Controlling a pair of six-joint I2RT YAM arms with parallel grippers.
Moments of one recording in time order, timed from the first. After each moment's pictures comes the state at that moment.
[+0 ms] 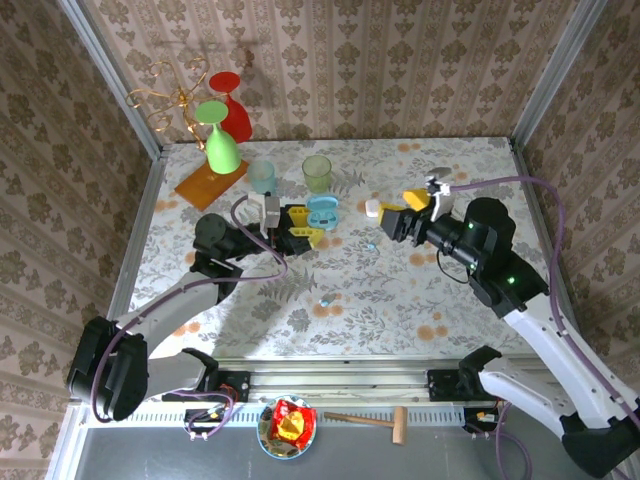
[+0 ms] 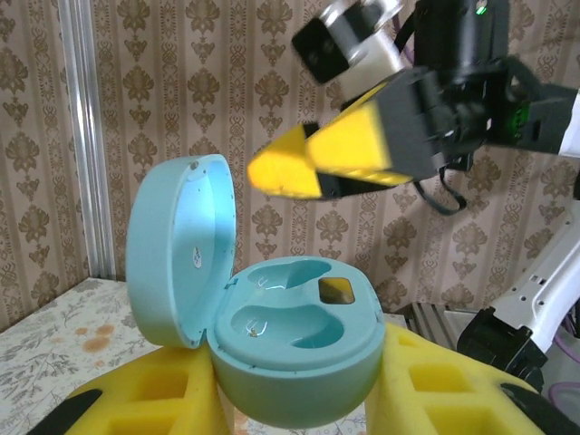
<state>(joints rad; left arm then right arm) -0.53 1.20 0.63 0.91 0.96 -0.31 0.41 0.86 0.92 -0.21 -0.20 0.33</state>
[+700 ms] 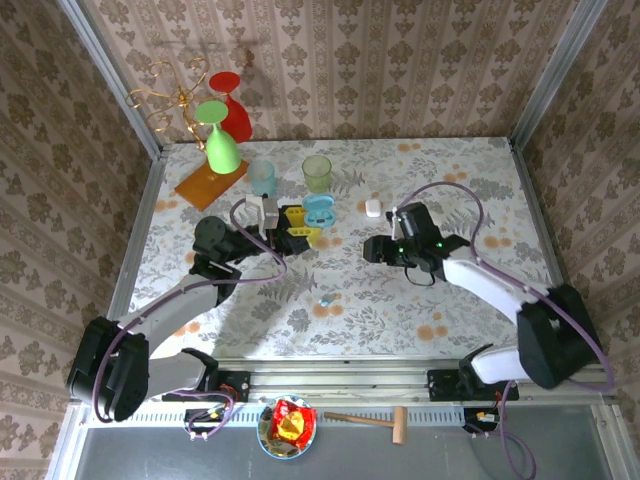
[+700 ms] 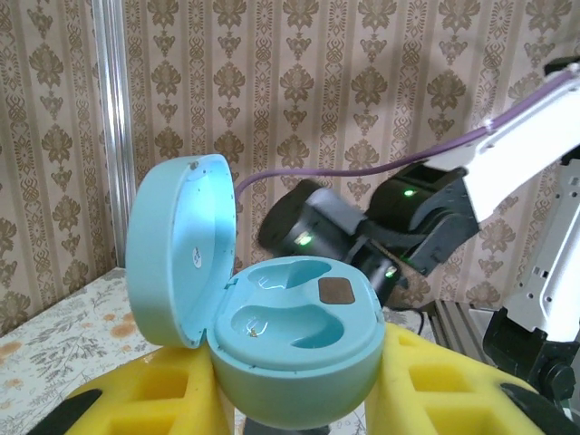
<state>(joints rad) -0.52 1.20 0.60 0.91 0.93 -0.28 0.44 1.42 0.85 -0.33 -0.20 0.52</state>
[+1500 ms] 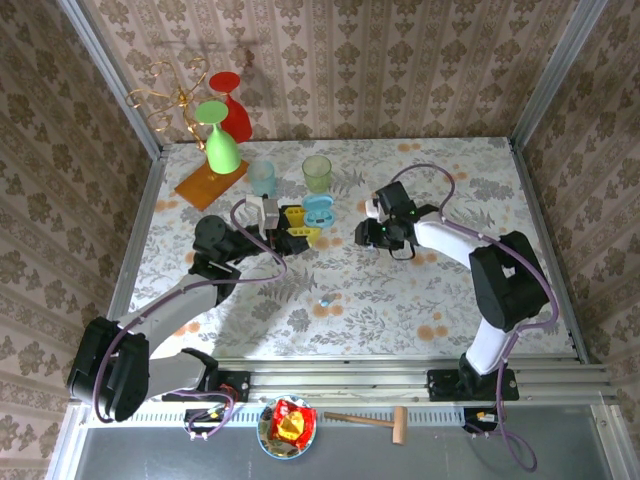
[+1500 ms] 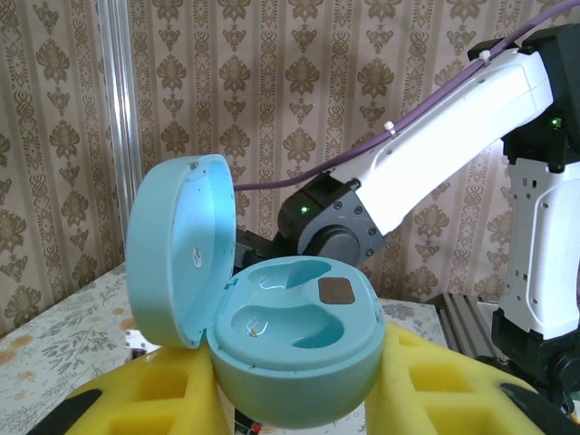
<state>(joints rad) -0.51 1.20 0.60 0.89 0.93 -0.26 0.40 1.76 1.14 -0.42 -0.18 0.49</state>
